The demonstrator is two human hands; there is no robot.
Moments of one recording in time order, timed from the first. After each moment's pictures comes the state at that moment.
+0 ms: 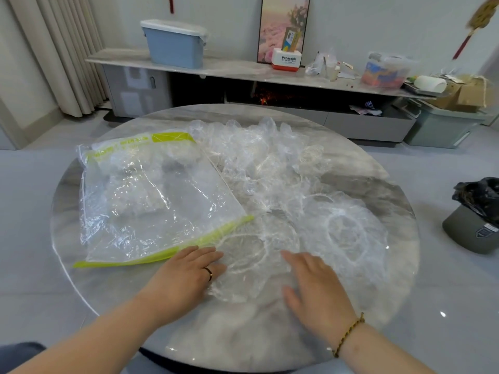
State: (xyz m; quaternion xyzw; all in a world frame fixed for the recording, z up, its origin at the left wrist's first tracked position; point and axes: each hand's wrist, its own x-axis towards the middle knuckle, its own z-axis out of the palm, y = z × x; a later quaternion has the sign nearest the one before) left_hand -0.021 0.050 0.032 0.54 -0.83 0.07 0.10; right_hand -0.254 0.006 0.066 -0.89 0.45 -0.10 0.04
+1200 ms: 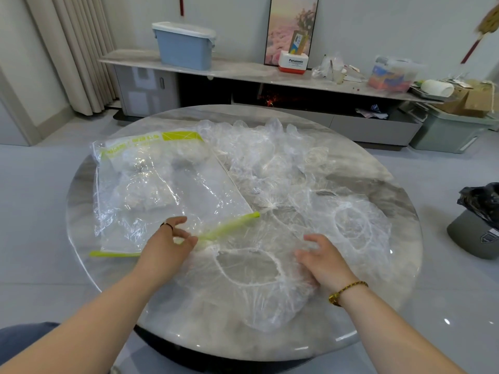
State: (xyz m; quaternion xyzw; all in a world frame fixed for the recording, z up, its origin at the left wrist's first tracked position) left_hand -0.014 0.056 0.074 0.78 -0.37 -0.29 0.42; right_hand -0.248 -0.024 0.080 -0.59 0.61 -0.20 0.48
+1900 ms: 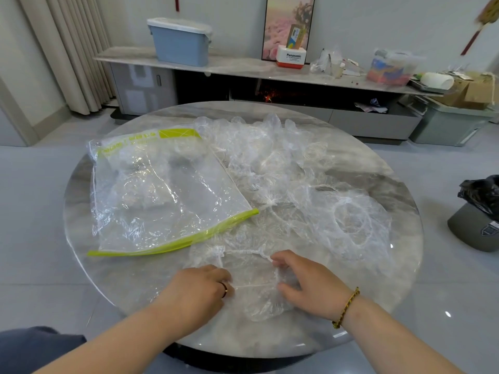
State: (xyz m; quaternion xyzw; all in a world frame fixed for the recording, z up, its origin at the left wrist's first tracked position) left_hand -0.043 0.079 0.047 0.57 -0.82 -0.07 0.06; right_hand -0.252 -0.003 0.071 -0.88 0.39 -0.03 0.27
